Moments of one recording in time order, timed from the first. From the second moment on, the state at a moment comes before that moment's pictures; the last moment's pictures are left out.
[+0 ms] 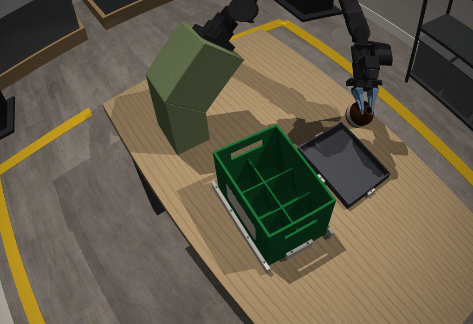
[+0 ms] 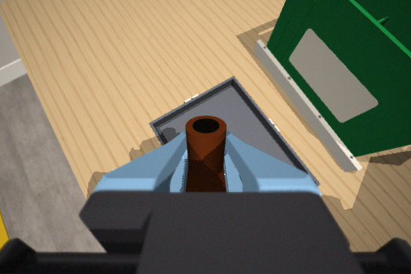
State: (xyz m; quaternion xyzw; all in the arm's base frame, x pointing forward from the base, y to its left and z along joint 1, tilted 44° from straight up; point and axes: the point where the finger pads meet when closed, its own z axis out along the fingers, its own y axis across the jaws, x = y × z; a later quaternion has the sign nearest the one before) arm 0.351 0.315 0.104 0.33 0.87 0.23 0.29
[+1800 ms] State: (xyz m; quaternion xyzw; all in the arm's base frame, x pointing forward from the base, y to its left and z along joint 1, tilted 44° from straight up) arm 0.352 0.313 0.106 0.35 0.85 0.21 0.34
